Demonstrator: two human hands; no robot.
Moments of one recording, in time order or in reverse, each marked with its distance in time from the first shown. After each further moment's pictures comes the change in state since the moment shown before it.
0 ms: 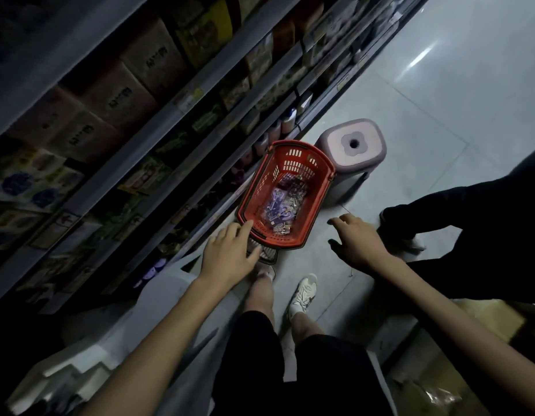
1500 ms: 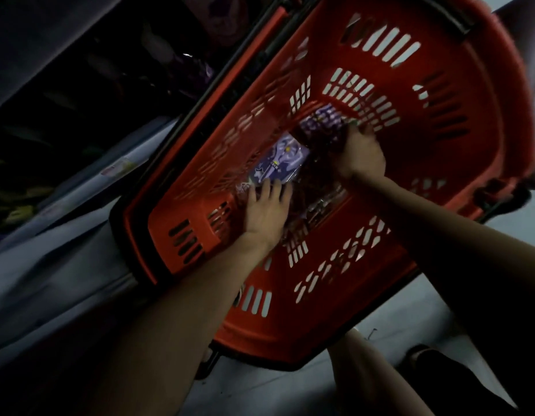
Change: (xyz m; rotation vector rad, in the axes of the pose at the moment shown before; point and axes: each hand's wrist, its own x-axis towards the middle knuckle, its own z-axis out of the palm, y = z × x) left_hand 0.475 -0.030 0.566 0.168 -0.281 -0.112; right_hand 0.608 0.112 0.375 0.177 -0.089 0.181
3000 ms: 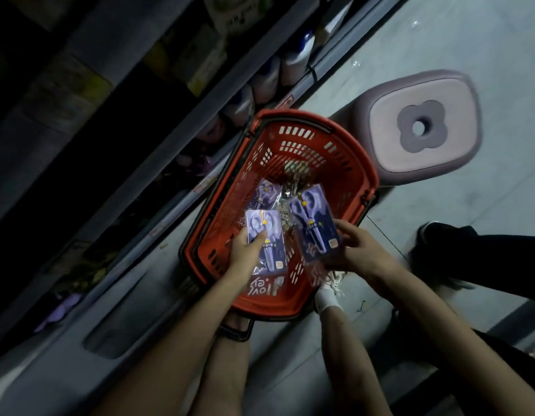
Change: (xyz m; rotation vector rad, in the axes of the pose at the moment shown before) left_hand -0.149 -0.029 -0.193 -1.501 -0.021 -0.446; right_hand -0.265 0.011 -0.178 1.105 -0.415 0.257
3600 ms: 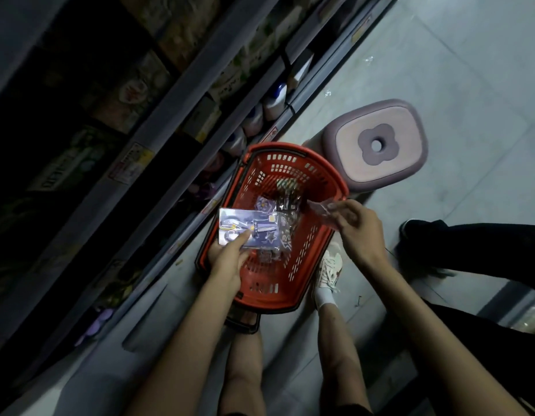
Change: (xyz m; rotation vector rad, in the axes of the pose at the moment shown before) left_hand -0.093 0.104 -0.039 -0.512 0.105 -0.162; right_hand -0.066 -0.054 -0.016 -0.229 0.561 -0.411
